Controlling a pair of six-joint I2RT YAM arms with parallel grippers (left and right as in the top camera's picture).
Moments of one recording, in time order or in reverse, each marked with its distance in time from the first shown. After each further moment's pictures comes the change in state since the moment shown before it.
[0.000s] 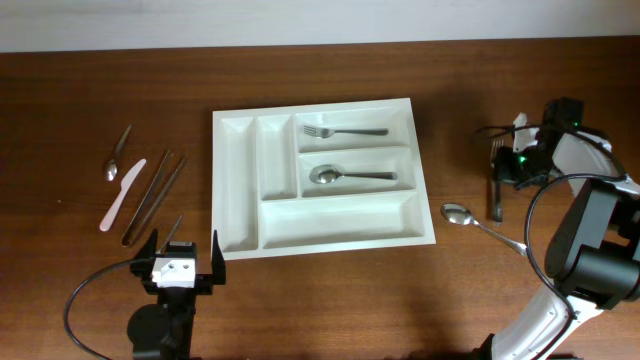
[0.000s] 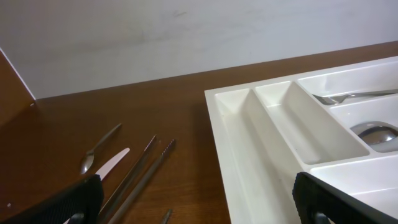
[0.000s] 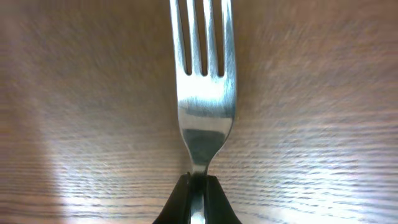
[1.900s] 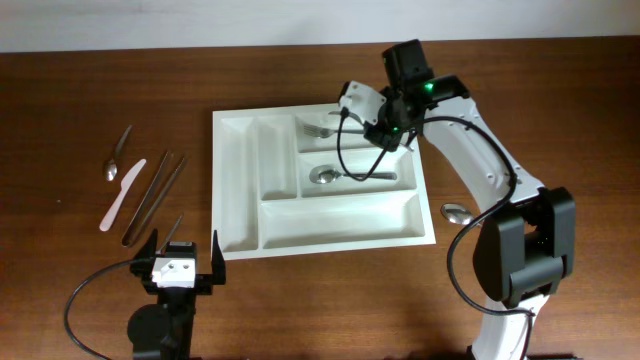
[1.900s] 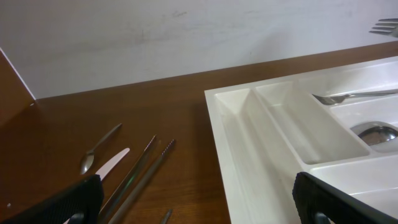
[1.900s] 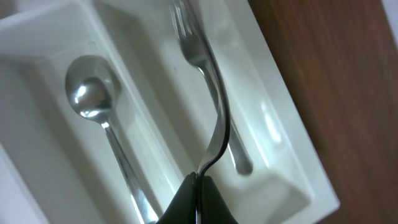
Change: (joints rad) left arm 0.000 0.000 0.000 0.000 0.000 0.000; right arm 0.647 0.000 0.325 -0.064 -0.001 -0.703
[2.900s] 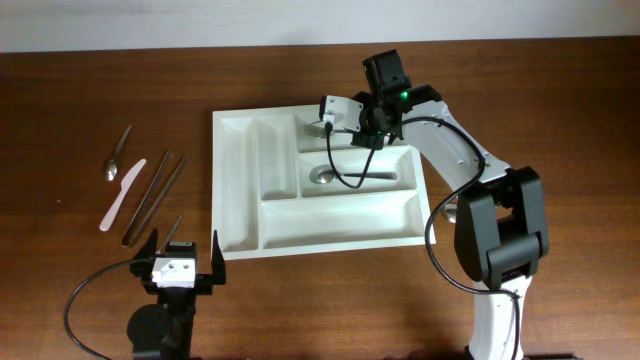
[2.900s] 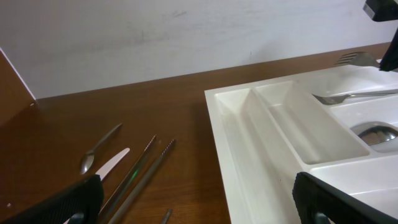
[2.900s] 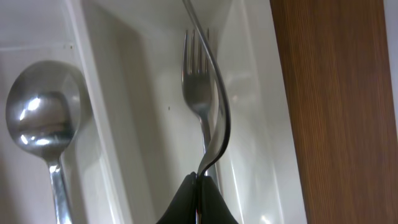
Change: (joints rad) left arm 0.000 0.000 0.000 0.000 0.000 0.000; right arm 0.031 0.131 0.000 0.183 -0.045 -0.220
